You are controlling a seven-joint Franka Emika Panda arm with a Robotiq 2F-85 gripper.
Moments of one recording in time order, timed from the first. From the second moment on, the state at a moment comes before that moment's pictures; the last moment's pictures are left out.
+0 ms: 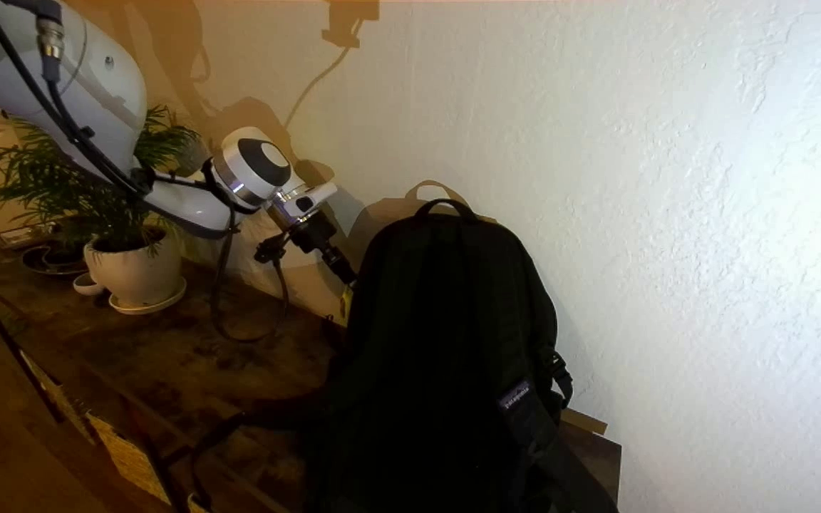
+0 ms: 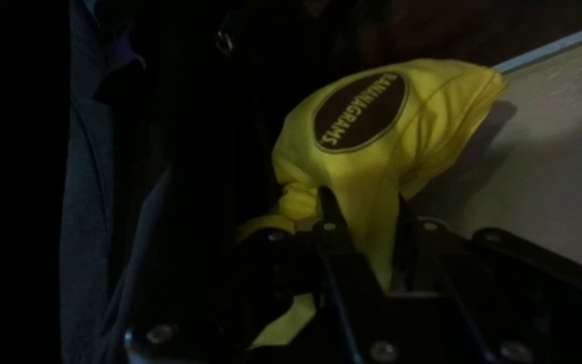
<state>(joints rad) 0.39 1.19 -0.32 -1.04 -0.49 2.12 1.27</state>
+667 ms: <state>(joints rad) 0.43 1.10 -0.35 -1.14 -0.54 2.07 1.27</state>
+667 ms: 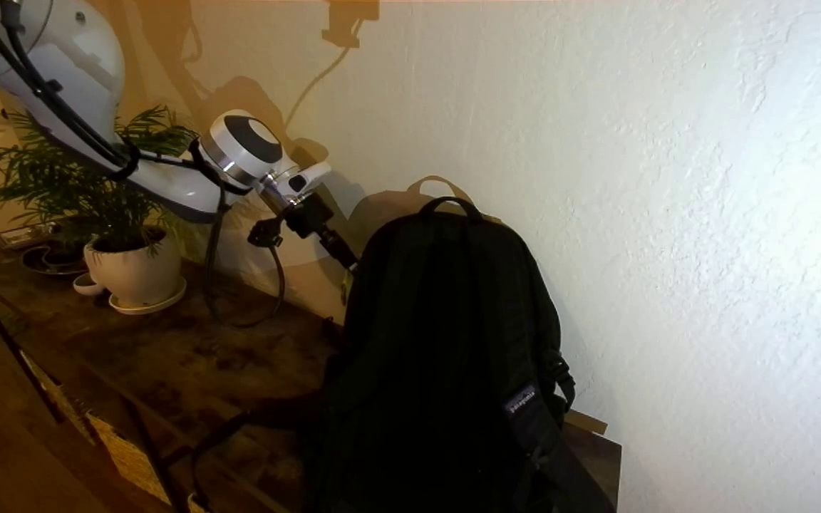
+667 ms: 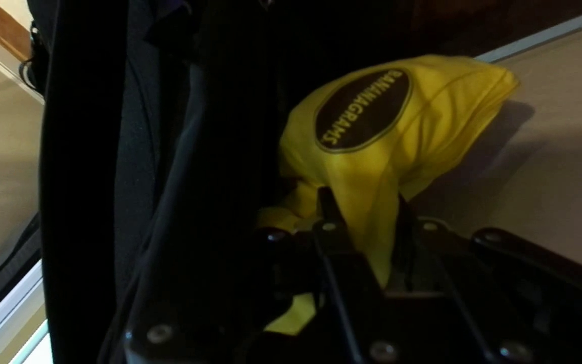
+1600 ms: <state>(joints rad) 0.44 0.97 -0.34 -1.24 -0.72 1.80 1.28</state>
